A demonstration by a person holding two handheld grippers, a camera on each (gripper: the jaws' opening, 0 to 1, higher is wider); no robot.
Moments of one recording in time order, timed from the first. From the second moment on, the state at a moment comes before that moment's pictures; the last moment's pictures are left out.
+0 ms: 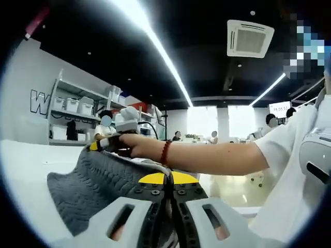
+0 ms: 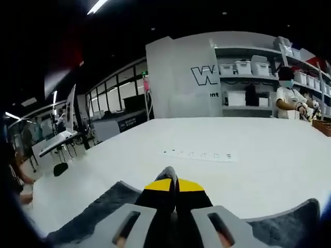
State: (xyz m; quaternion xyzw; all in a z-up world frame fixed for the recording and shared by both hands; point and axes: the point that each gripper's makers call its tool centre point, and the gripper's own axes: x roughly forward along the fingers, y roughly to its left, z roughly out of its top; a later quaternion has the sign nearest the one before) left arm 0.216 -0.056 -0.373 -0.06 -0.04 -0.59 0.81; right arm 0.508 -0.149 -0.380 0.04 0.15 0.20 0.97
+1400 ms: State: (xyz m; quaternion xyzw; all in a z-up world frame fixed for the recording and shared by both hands) left arm 0.222 -0.007 -0.357 -0.13 -0.06 -0.58 0.80; right arm 0.509 -0.100 -0.360 0.05 0.14 0.24 0.96
